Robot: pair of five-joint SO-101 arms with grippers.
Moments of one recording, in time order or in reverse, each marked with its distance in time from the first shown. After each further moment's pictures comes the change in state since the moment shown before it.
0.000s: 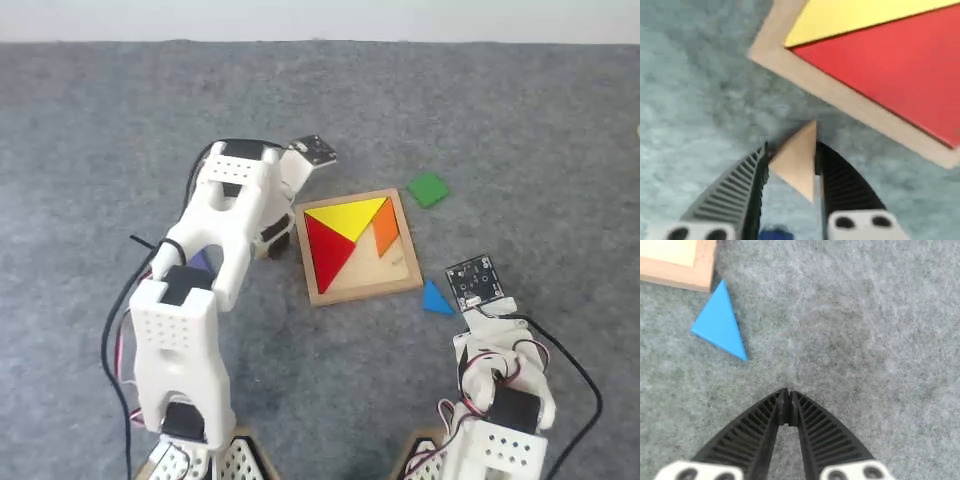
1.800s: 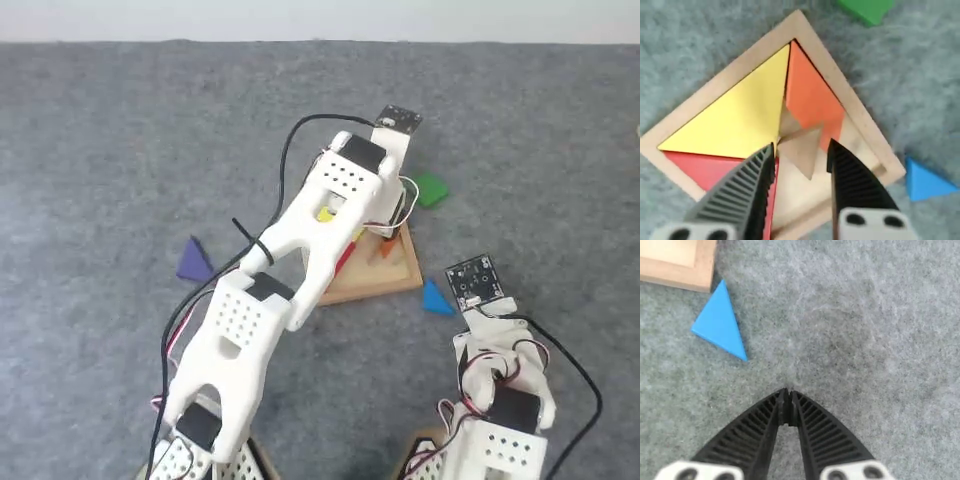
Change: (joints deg) left arm 21.6 14.7 -35.3 9.9 46.1; right arm 0.0 0.0 0.0 0.0 0.0
